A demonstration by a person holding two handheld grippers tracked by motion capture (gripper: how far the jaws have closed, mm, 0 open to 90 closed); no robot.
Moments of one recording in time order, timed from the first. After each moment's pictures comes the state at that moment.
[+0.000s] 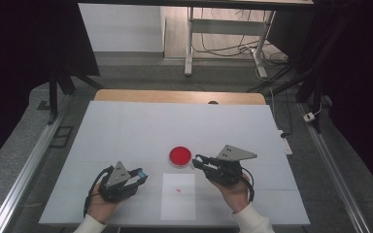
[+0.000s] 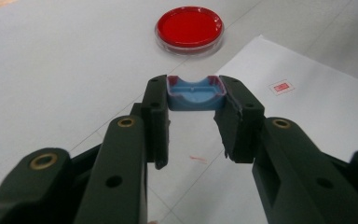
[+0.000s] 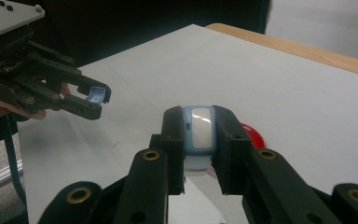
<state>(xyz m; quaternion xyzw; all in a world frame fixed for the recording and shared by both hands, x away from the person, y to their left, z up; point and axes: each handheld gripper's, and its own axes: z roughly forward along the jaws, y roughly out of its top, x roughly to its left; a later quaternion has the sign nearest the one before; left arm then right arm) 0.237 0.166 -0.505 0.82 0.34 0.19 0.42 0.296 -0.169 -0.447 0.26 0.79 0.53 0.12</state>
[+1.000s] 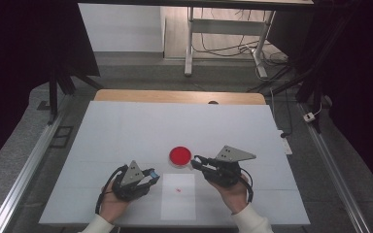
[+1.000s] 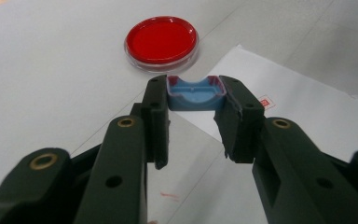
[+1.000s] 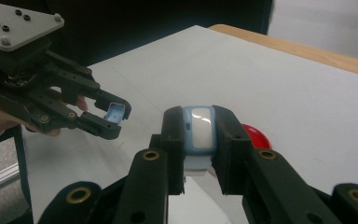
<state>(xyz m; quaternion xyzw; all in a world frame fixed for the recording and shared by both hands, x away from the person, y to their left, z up) 0.246 0.135 -0.506 0.83 0.32 0.18 0.42 0.293 -0.166 -0.447 0.26 0.79 0.54 0.12</state>
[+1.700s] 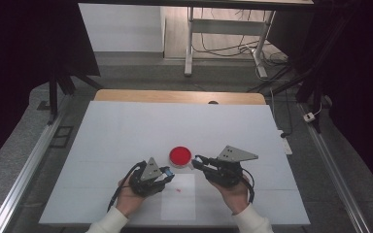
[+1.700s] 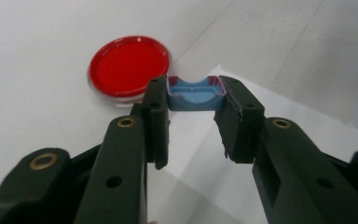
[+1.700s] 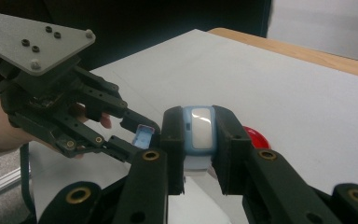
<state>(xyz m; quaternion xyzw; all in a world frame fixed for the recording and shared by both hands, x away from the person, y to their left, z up) 0.266 0.092 -0.504 0.85 0.28 0.17 0.41 0.291 -0.169 -0.445 0.27 0.79 0.54 0.12</state>
